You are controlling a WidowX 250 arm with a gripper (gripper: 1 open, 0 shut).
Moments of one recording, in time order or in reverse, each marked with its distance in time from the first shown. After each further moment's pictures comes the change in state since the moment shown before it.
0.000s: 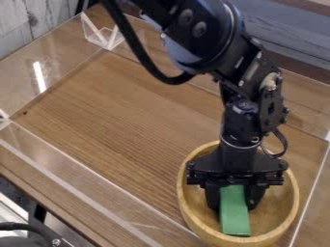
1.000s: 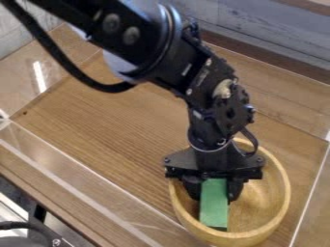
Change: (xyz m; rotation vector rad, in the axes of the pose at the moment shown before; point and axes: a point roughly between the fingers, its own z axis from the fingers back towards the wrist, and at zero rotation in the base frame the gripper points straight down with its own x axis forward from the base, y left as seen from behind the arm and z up) arm -0.013 0.040 0.011 0.033 -0.033 -0.096
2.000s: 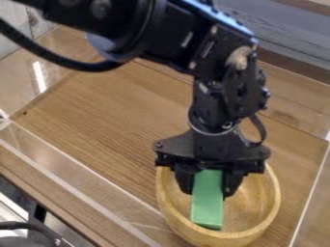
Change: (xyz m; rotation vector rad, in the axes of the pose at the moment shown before) arm -0.022 0.001 0.042 0.100 0.021 -0.020
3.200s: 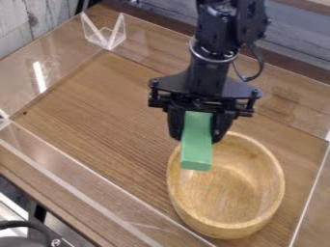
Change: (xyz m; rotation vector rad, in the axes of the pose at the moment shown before) arm 0.060 0.008 0.029 0.031 -0.035 0.069
